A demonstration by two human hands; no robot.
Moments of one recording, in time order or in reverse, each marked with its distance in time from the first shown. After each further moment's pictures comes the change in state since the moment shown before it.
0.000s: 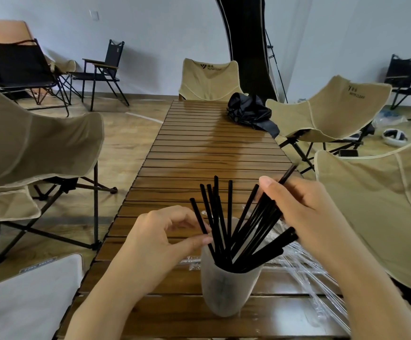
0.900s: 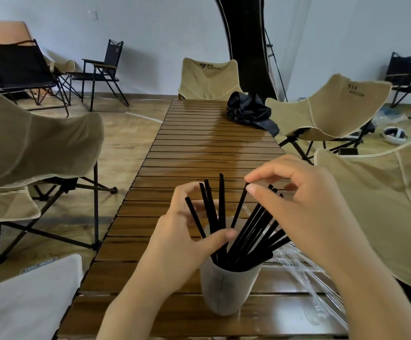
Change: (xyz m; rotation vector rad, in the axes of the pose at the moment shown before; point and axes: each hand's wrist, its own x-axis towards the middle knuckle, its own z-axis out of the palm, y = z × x) left_hand 0.008 0.007 0.029 -0.121 0.095 -0.099; right_hand -0.002 -0.021 0.000 -0.256 0.083 -0.165
